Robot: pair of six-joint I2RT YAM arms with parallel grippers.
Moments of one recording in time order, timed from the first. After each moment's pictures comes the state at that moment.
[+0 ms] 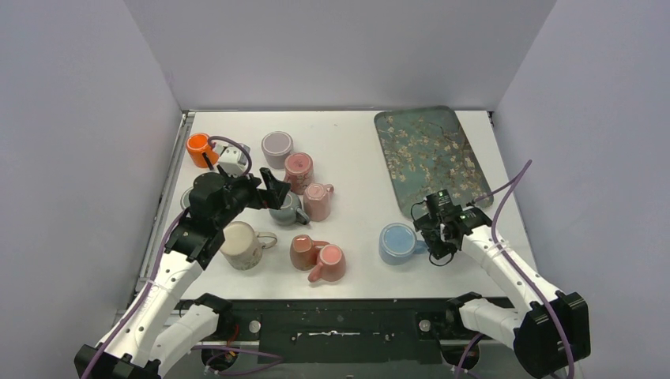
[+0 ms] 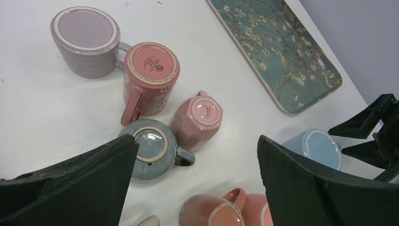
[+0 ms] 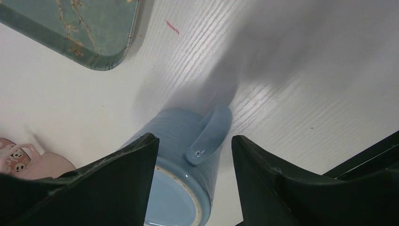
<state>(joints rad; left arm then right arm) -0.36 0.84 0.77 -0.17 0.14 -0.35 0.35 1.07 0.73 -0.90 0.26 1.36</state>
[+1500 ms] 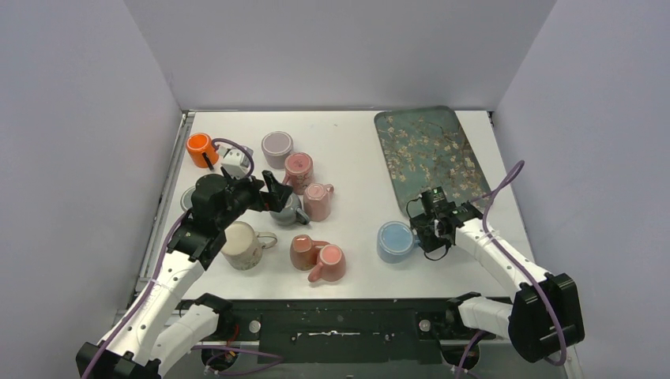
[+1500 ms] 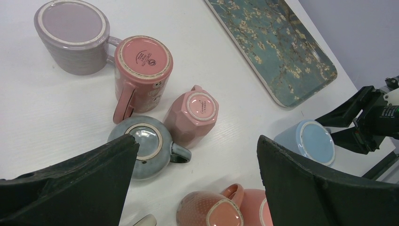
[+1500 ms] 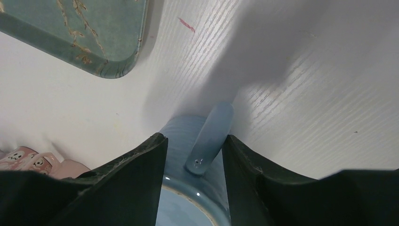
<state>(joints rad) -0.36 0.85 0.75 -0.15 0.17 -0.36 0.35 1.16 0.72 -0.78 0.21 1.44</state>
